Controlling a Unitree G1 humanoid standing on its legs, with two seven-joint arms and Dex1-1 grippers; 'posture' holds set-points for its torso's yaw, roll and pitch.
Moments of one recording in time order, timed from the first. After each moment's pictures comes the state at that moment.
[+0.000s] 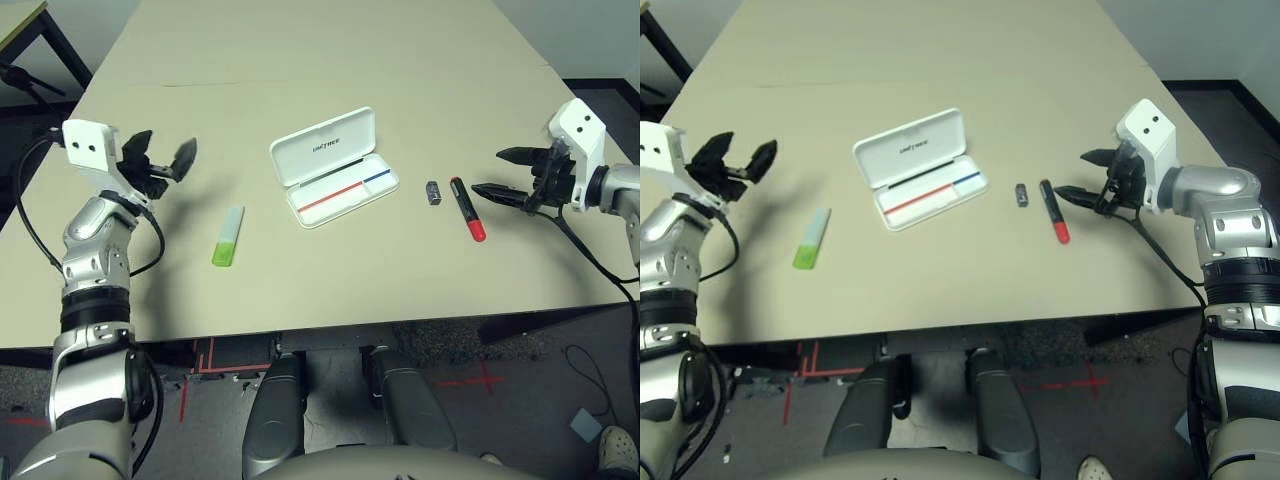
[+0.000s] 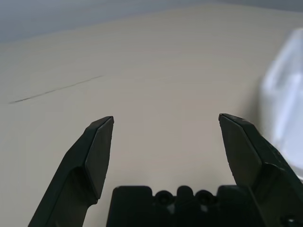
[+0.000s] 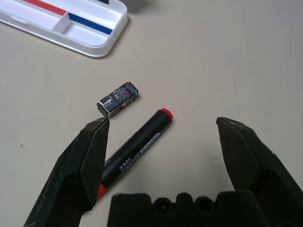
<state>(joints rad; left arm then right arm) -0.42 0.61 0.28 0.24 -0.42 0.14 -0.76 -0.65 -0.81 -0.04 0.45 0.17 0.25 1.08</state>
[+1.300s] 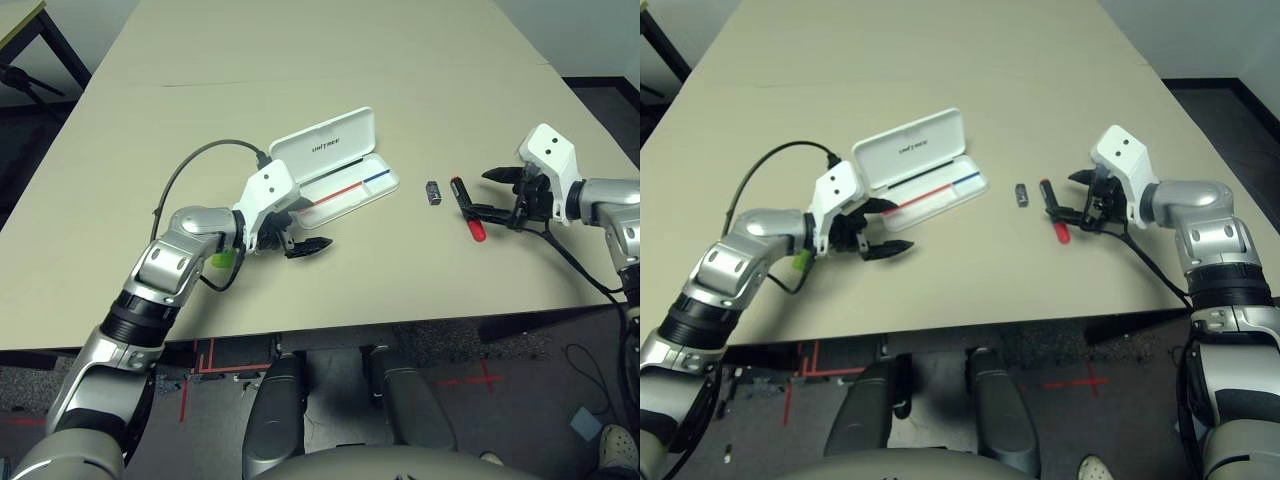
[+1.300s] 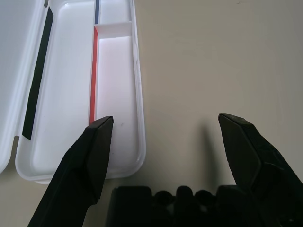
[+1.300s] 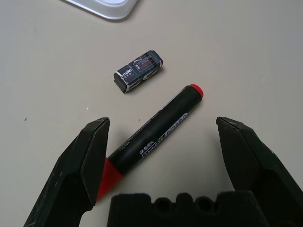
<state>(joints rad) -0.54 0.57 -0.28 0.02 -0.23 0.52 -0.92 -0.62 -0.79 0.03 0.47 0.11 0.22 1.08</state>
